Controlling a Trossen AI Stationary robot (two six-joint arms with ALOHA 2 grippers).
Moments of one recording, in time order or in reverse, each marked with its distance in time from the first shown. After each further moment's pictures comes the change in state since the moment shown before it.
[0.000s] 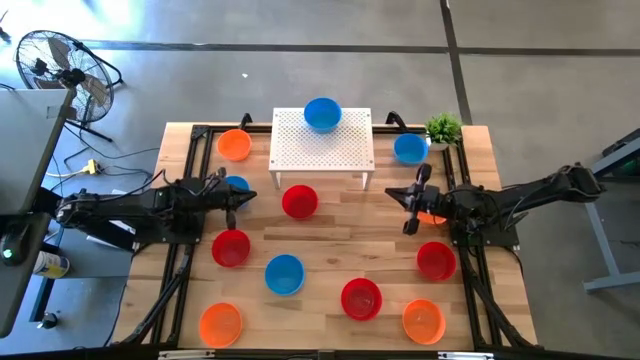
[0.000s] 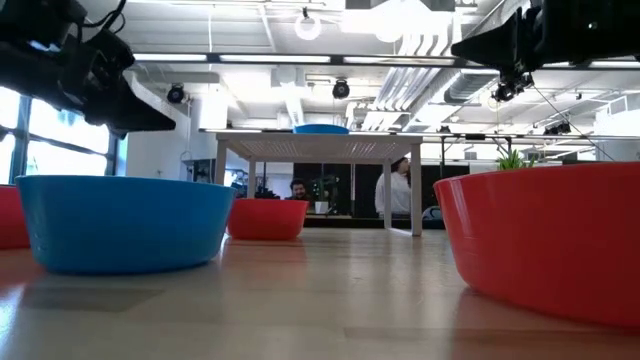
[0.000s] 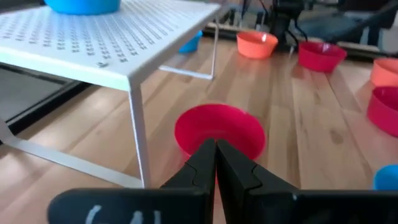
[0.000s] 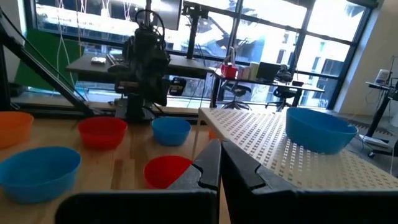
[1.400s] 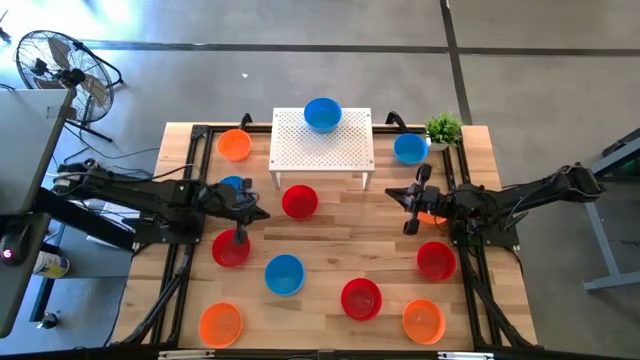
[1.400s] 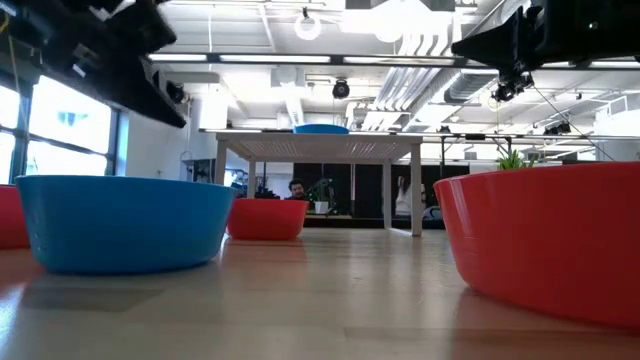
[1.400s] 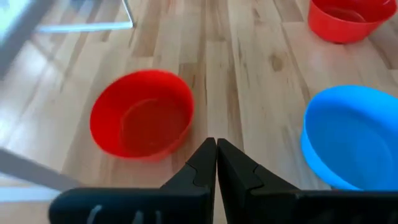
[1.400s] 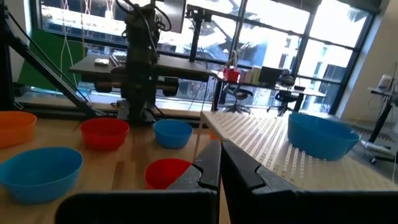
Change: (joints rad) left arm -0.185 0.560 0.356 -0.150 0.065 0.115; right arm 0.000 0.002 0.001 0.025 -0.014 -0.034
